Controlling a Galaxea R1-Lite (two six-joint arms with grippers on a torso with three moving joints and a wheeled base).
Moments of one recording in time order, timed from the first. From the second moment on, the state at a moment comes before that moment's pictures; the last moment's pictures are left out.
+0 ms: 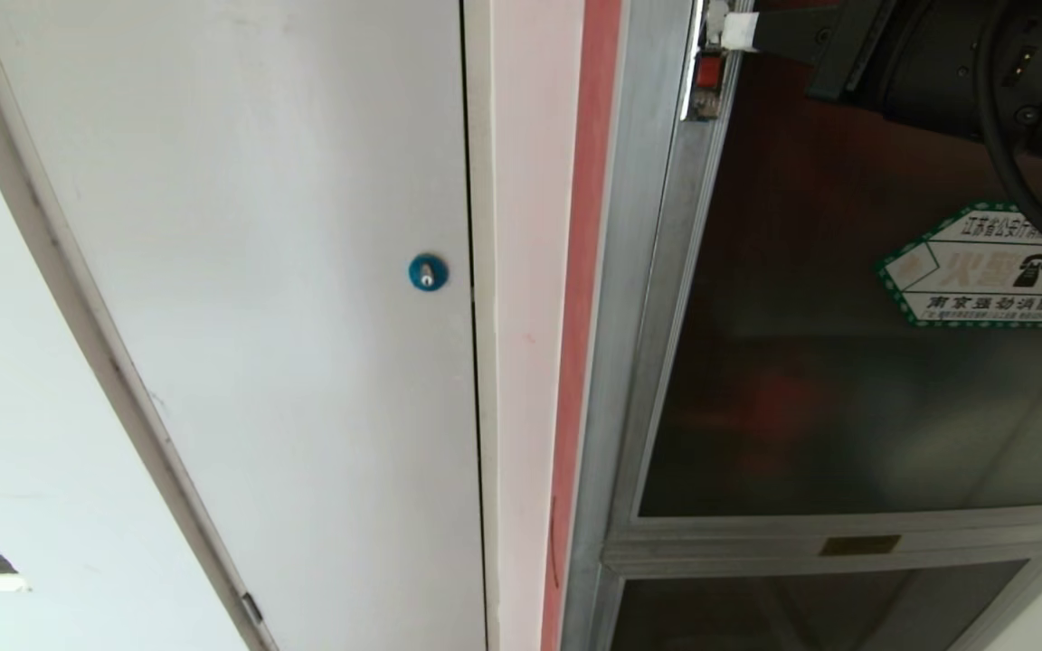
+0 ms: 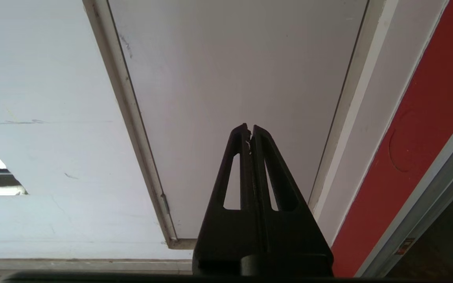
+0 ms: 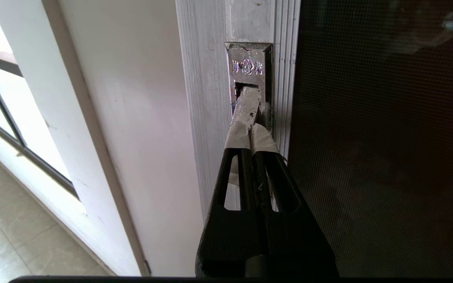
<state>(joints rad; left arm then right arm) 0.00 0.00 0.00 -0.02 0.00 0.00 0.46 1.54 -1.50 -0.20 0.11 0.09</state>
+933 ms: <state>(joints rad) 0.00 0.00 0.00 -0.02 0.00 0.00 0.46 1.60 -1.57 -0.18 0.11 0.05</state>
